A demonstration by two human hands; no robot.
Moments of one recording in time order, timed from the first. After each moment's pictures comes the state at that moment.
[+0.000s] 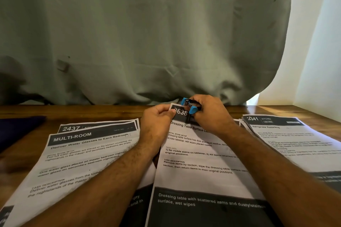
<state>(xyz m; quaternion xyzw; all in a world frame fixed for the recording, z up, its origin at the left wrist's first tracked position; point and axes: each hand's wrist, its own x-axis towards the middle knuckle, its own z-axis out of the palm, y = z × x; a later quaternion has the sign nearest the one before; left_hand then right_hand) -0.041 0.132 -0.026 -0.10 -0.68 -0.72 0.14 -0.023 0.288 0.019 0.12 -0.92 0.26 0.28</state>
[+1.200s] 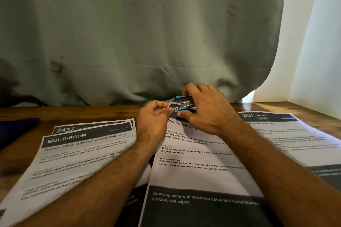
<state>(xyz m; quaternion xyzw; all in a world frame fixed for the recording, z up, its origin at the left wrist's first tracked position) -0.049 0.141 -0.032 -0.10 -0.64 -0.74 0.20 -0.002 0.293 0.031 0.15 -0.93 0.05 0.32</state>
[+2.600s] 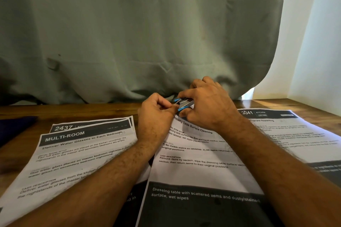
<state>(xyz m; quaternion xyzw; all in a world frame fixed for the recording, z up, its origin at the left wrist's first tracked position) -0.019 0.145 -0.014 -0.11 -0.73 -0.62 0.28 0.003 0.289 0.038 0.15 -0.92 -0.03 0.36</state>
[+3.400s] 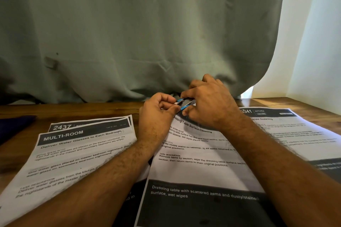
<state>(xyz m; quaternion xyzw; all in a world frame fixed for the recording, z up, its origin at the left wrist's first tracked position) -0.018 0.146 -0.014 -0.14 -0.73 -0.61 0.26 0.002 0.296 0.039 0.16 -0.91 -0.06 0.37</state>
